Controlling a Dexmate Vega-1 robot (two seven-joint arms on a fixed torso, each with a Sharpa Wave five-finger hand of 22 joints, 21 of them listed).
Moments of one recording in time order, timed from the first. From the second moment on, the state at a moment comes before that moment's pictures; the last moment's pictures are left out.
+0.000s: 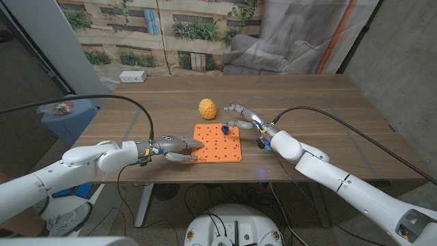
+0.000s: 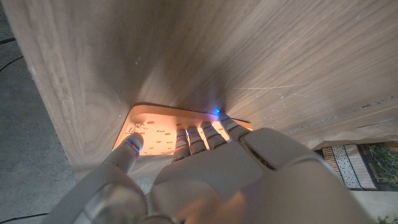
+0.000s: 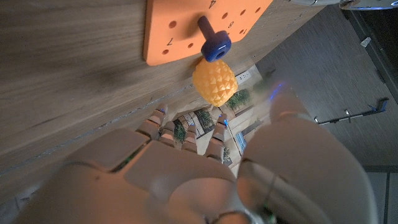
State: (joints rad) left arm 1.02 1.18 0.53 -1.75 0.56 -0.38 -0.13; left_hand 0.03 0.08 0.74 0.08 0.18 0.11 -0.04 0.18 0.17 0.11 -0.08 0.18 0.17 0.10 -0.05 0.17 0.16 0.01 -0.03 0.19 0.17; right arm -0.86 -0.66 -0.70 -1.77 -0.08 -0.02 -0.09; right_hand 0.71 -0.05 0.36 -0.10 0.20 0.27 -0.20 0.32 0.19 -0.03 -0.02 0.24 0.22 -0.15 0.09 0.25 0.33 0.06 0.10 0.20 0.17
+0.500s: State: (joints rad) left arm 1.02 1.18 0.53 -1.76 0.56 -0.38 -0.14; left_hand 0.03 0.08 0.75 0.08 0.18 0.11 -0.04 0.18 0.17 0.11 -0.08 0.18 0.17 0.10 -0.05 0.17 0.16 0.01 -0.03 0.19 0.17; right arm -0.88 -0.73 -0.72 -1.89 -0.31 -0.13 -0.12; right_hand 0.54 0.02 0.33 -0.04 0.23 0.21 -0.17 0.23 0.18 0.07 -0.06 0.24 0.20 -0.12 0.01 0.25 0.31 0.06 0.01 0.19 0.17
